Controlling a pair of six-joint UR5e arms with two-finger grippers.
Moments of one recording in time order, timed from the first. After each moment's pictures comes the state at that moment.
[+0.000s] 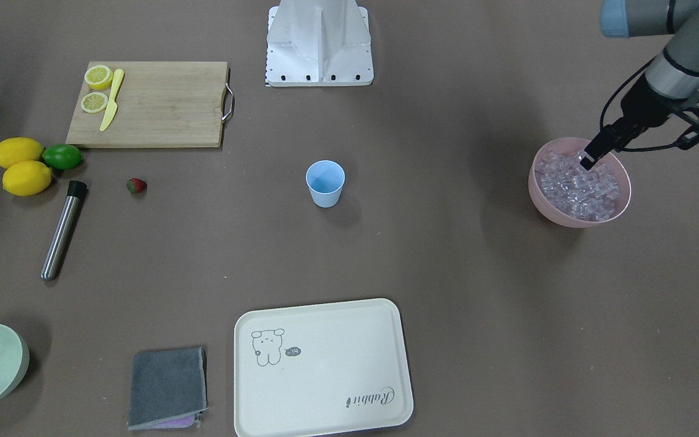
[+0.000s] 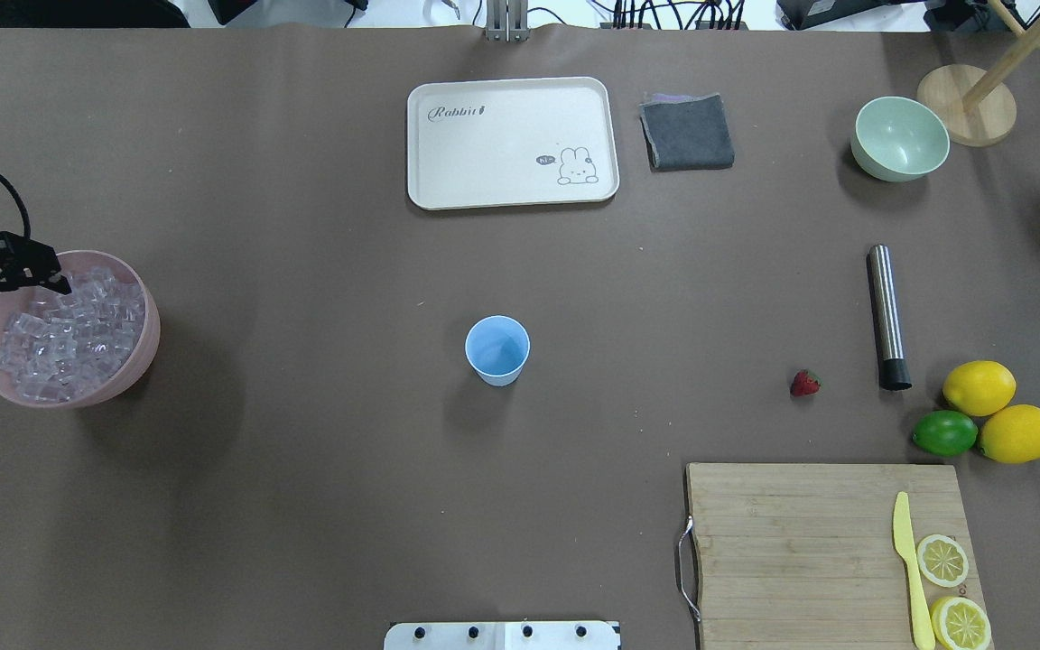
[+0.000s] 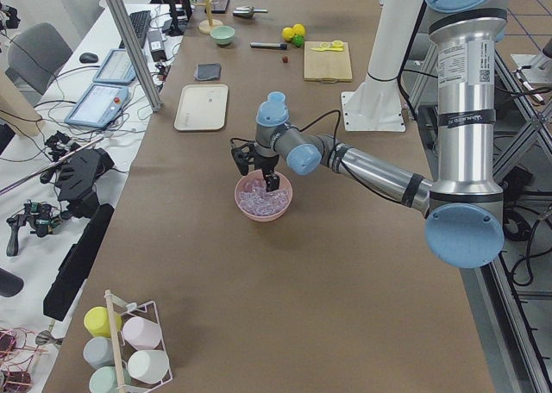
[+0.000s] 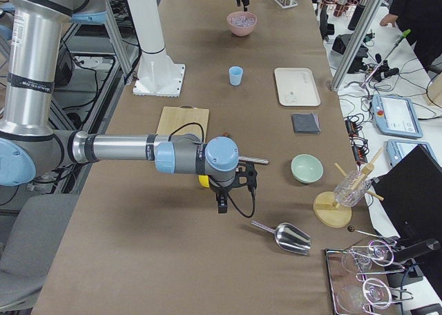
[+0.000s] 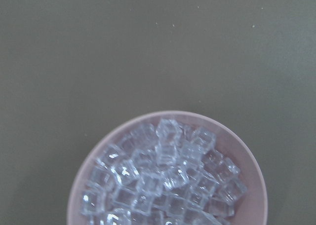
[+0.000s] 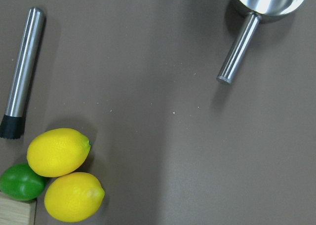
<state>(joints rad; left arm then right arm) -0.94 -1.49 -1.99 -1.92 -2.11 -1.41 1.56 -1.80 1.84 -1.61 2.46 -0.12</state>
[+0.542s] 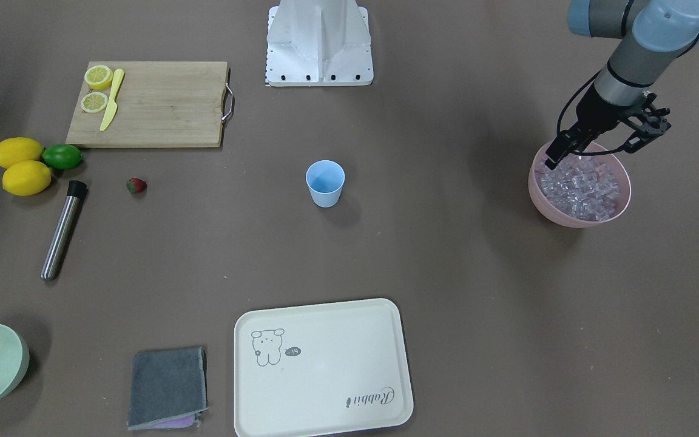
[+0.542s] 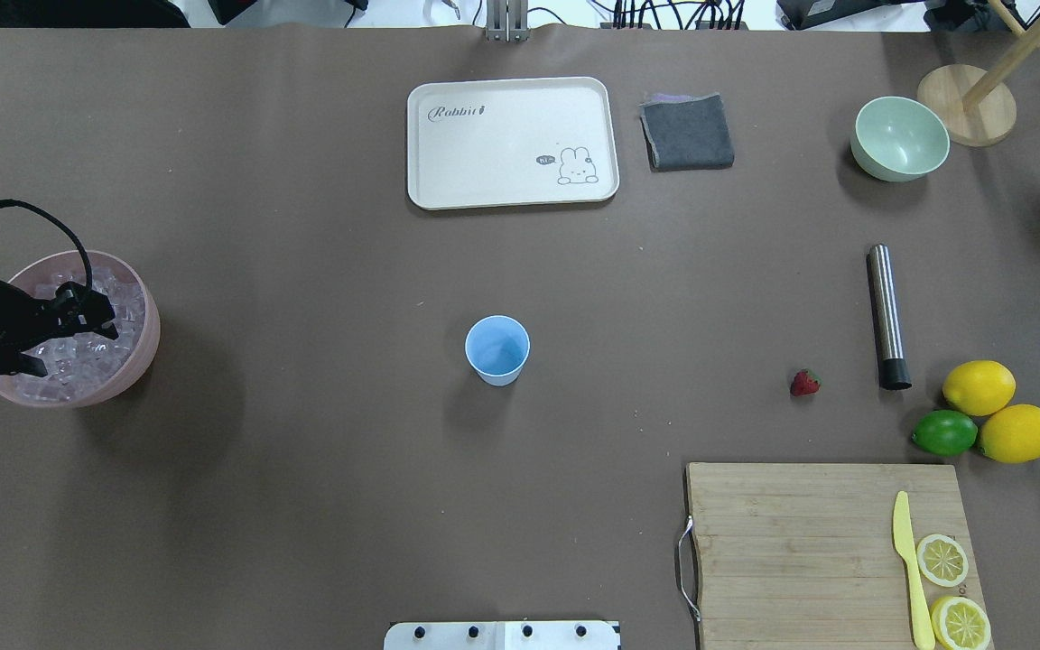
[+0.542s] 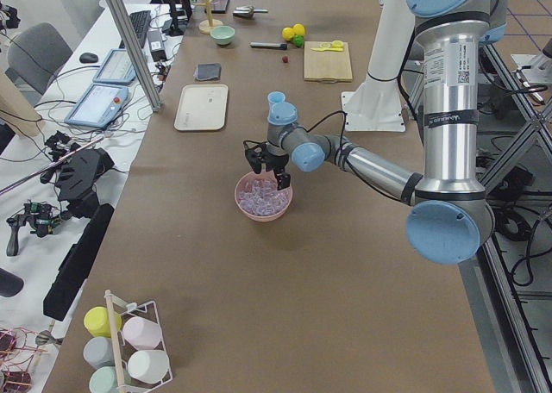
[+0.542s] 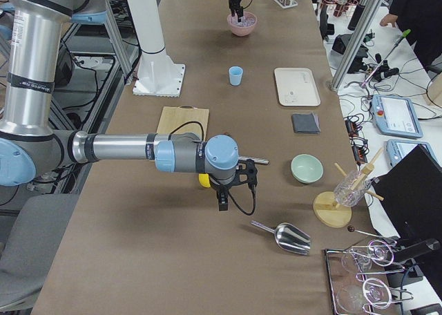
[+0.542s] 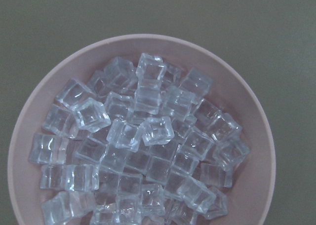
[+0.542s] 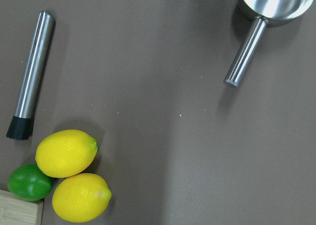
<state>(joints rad) -0.83 -1.49 -1.99 -1.92 -2.05 -1.48 1.56 -1.80 1.85 -1.61 2.47 -0.12</state>
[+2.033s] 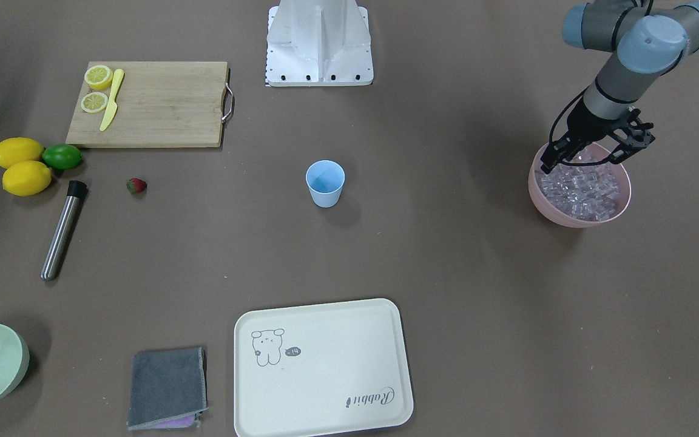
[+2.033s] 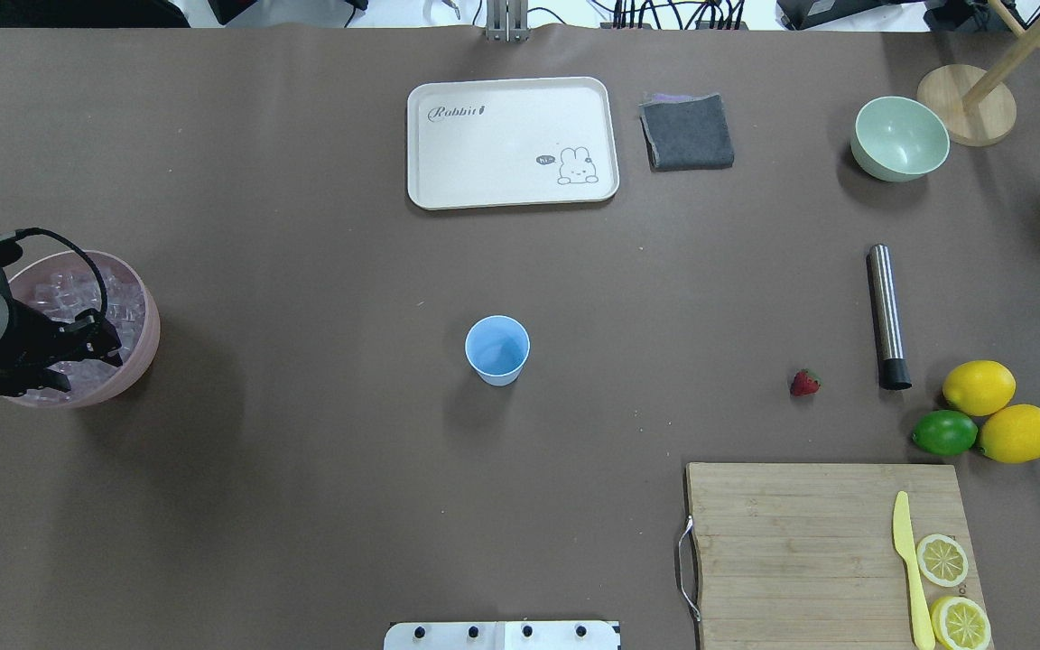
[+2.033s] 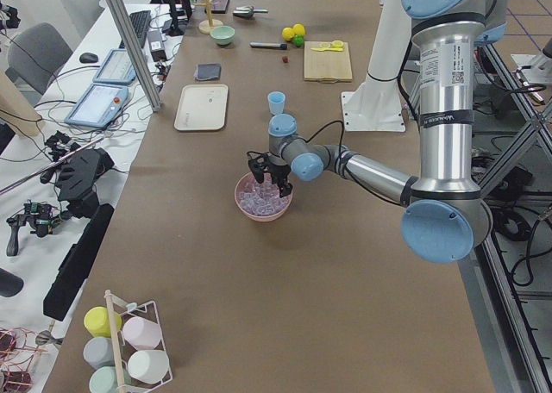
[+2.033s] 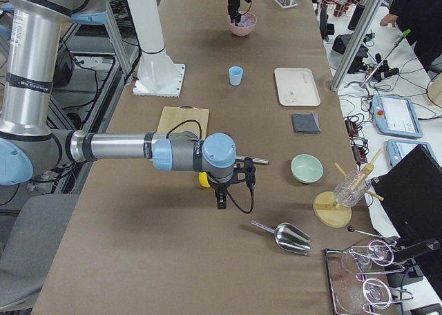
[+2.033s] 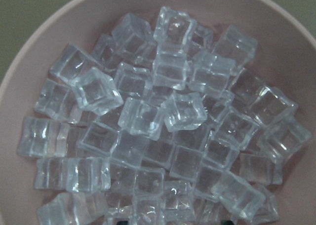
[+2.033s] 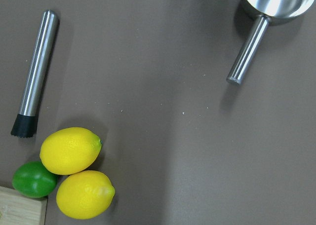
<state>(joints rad) -0.79 -1.49 -1.91 -1.97 -2.05 -1.48 1.56 -1.81 1.87 -1.61 2.47 -0.12</state>
